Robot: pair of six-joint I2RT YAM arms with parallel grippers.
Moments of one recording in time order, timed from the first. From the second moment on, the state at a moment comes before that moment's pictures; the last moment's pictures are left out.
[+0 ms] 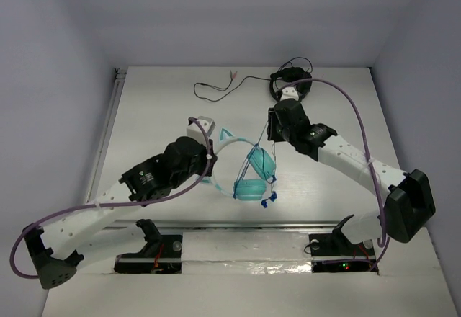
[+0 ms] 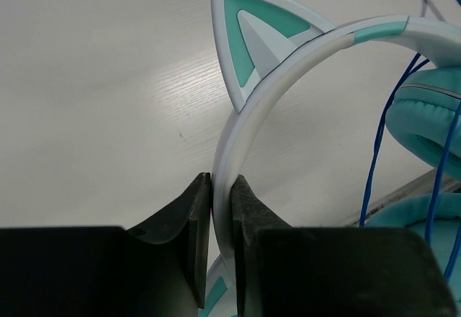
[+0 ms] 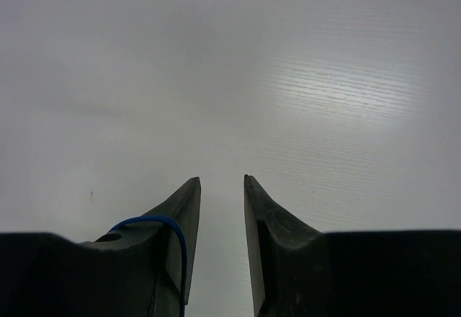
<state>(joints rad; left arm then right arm) -0.94 0.91 0.90 -0.56 -0.32 -0.42 0.65 1.40 1.13 -0.40 0.34 0.41</state>
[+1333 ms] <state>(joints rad) -0.94 0.79 0.91 -0.35 -0.19 -0.51 0.56 1.31 0.99 -0.09 -0.07 0.49</state>
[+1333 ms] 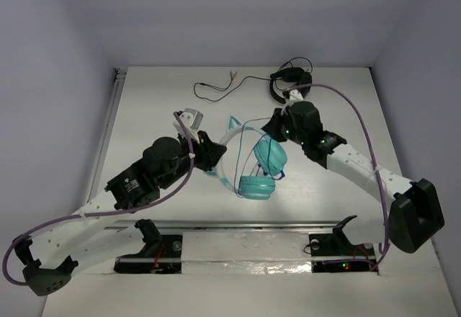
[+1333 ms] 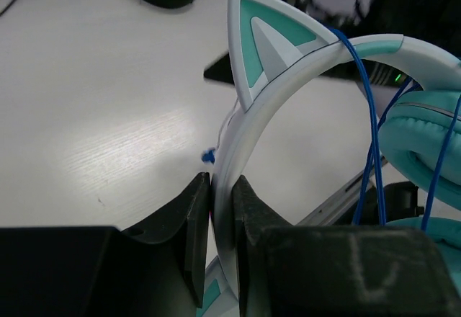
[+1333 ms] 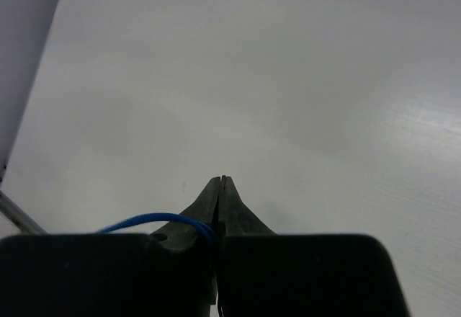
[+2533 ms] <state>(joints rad) -0.84 1.18 1.39 -0.43 -0.37 -0.48 0.59 1.45 0.55 0.59 -0.49 0.71</state>
